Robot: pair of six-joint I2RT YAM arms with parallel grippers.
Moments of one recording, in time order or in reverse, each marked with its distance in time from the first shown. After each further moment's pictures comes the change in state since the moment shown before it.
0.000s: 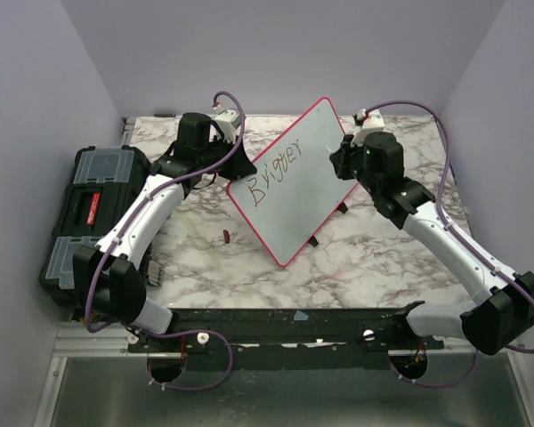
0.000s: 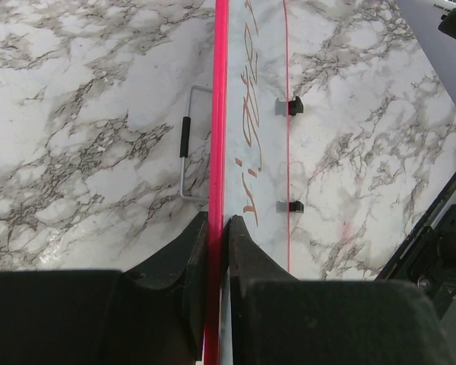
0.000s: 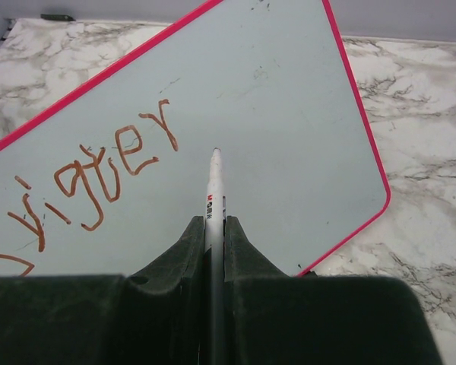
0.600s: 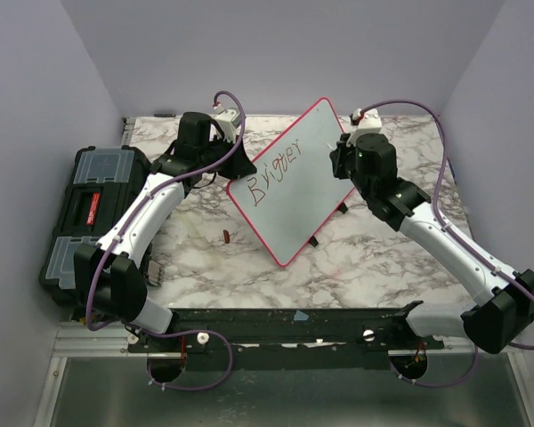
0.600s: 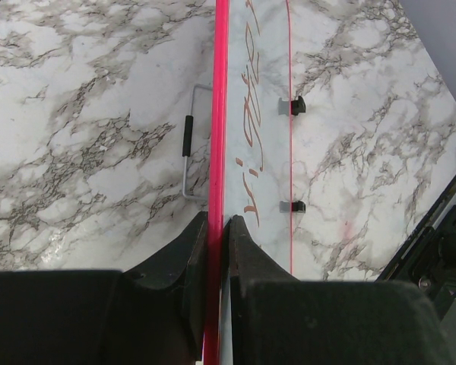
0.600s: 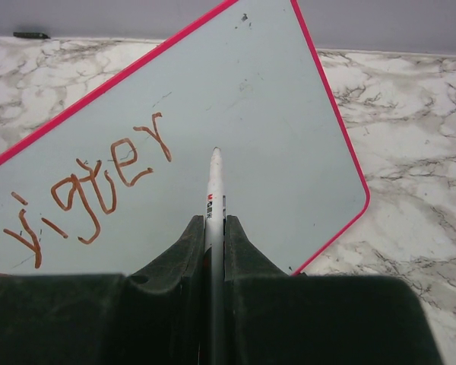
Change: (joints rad) left arm 0.002 0.010 0.007 -0.006 -0.002 0.003; right arm 0.070 0.011 0.029 -0.005 0.159 -0.002
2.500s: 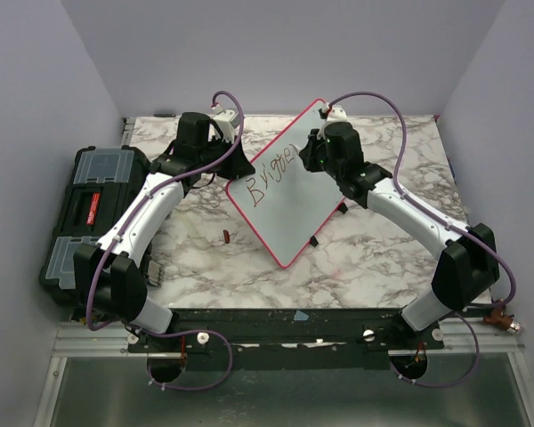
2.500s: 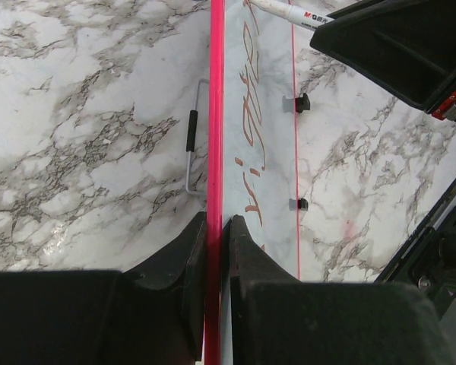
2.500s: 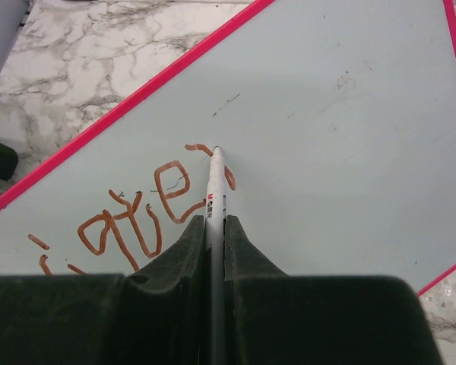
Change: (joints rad) left arm 0.001 0.000 0.001 -0.016 -0.002 -0.003; right arm 0.000 0.292 0.113 0.097 -0.183 0.114
